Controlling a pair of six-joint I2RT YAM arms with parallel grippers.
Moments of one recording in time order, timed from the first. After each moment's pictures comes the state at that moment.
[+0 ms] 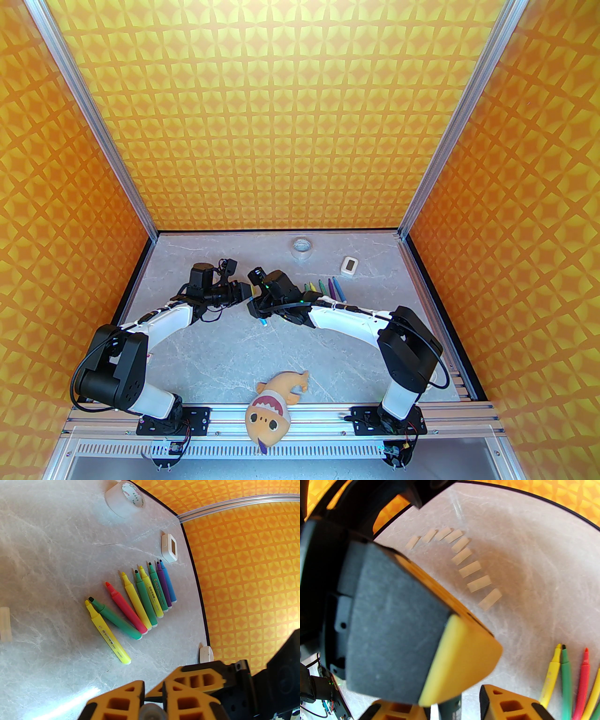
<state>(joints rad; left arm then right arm) -0.26 1.52 0.81 0.10 0.79 -0.67 0.84 1.77 1.21 -0.14 -0.14 0.27</state>
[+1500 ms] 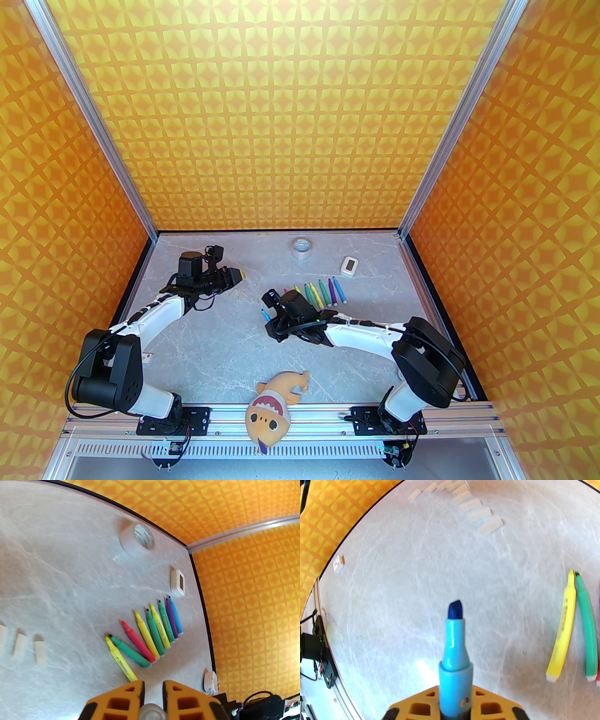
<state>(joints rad) -0.16 1.49 0.93 0.01 0.70 -0.66 0.83 1.59 0.87 -0.07 -0.21 0.24</state>
